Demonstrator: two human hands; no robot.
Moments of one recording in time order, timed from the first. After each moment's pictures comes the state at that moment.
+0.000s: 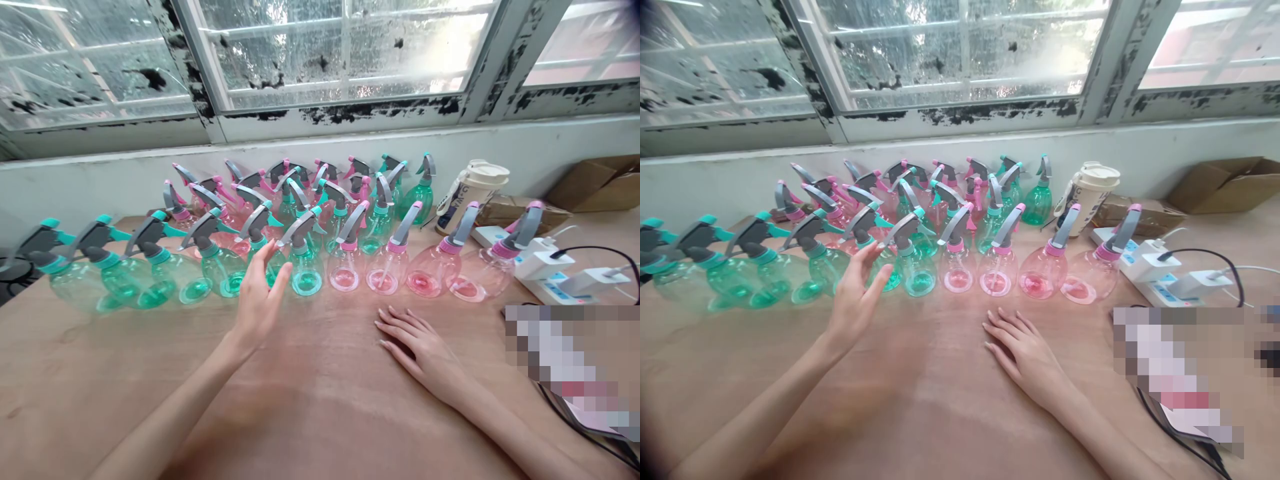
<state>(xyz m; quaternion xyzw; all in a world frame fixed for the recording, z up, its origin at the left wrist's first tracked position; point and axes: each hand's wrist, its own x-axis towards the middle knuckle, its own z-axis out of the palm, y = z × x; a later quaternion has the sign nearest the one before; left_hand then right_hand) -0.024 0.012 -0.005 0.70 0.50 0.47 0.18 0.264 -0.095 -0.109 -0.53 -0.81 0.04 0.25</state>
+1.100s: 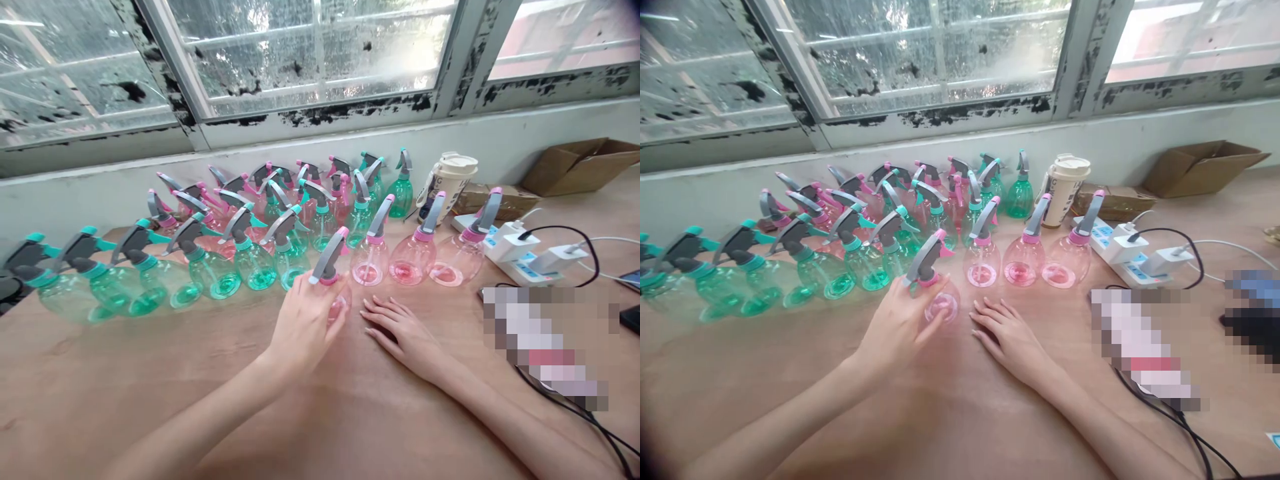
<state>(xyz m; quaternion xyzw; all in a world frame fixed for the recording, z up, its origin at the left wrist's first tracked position) 0.045 -0.047 0.005 0.90 0.40 0.21 -0.01 0.263 -0.094 -0.110 -0.53 -0.80 0.06 0.27</state>
